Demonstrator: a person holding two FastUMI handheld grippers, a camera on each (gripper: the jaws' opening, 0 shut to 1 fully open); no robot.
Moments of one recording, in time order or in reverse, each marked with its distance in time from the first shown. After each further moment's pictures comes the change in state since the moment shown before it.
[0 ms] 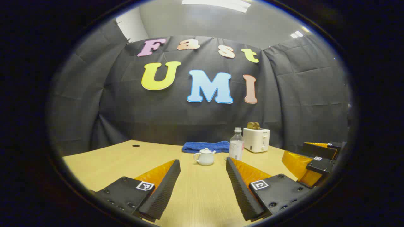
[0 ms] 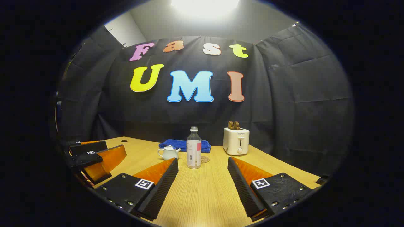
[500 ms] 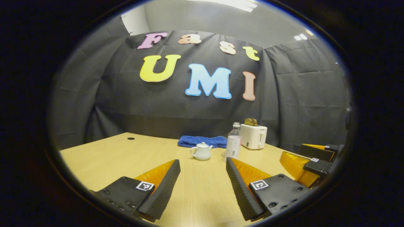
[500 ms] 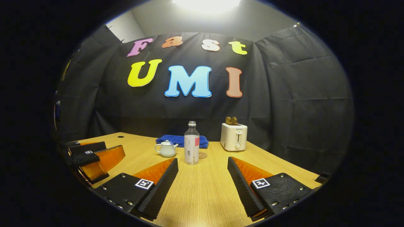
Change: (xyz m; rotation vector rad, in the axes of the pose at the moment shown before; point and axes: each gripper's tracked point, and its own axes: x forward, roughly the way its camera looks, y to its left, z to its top) left arm 0.006 0.006 -0.023 -0.053 0.051 -0.026; right arm 0.002 0.003 -0.011 -0.008 0.035 -0.021
